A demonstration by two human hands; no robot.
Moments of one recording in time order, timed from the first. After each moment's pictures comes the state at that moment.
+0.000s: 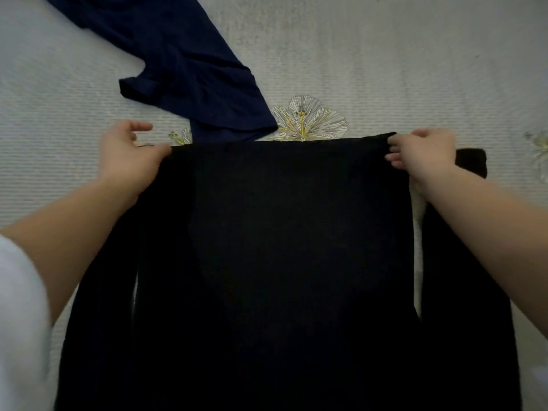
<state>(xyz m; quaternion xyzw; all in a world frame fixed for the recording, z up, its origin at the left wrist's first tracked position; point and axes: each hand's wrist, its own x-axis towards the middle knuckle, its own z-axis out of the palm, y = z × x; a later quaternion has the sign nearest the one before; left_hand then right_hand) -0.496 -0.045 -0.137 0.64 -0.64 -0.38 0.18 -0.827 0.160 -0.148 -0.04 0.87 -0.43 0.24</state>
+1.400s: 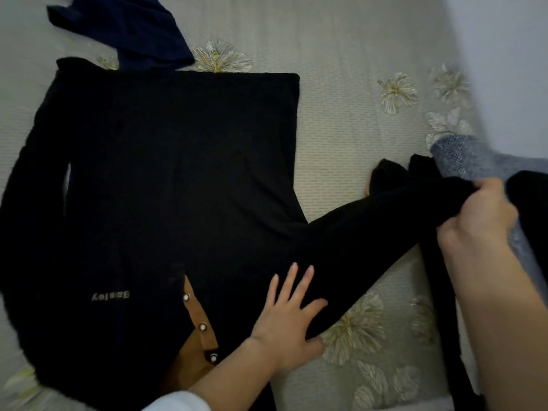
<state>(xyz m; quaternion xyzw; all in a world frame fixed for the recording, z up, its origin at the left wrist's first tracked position) -0.506 0.457 -0.127 0.12 -0.90 -0.36 -0.20 -0.767 0.479 -0.012 0.19 0.71 -0.68 0.03</state>
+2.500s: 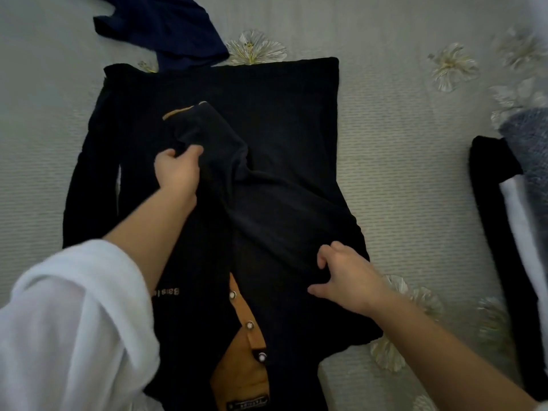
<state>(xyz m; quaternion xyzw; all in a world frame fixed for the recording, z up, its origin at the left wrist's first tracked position) -0.498 0.187 -0.122 0.69 -0.40 -0.55 0.24 -0.614 0.458 -0.115 -0.45 0.81 -0.01 0.39</state>
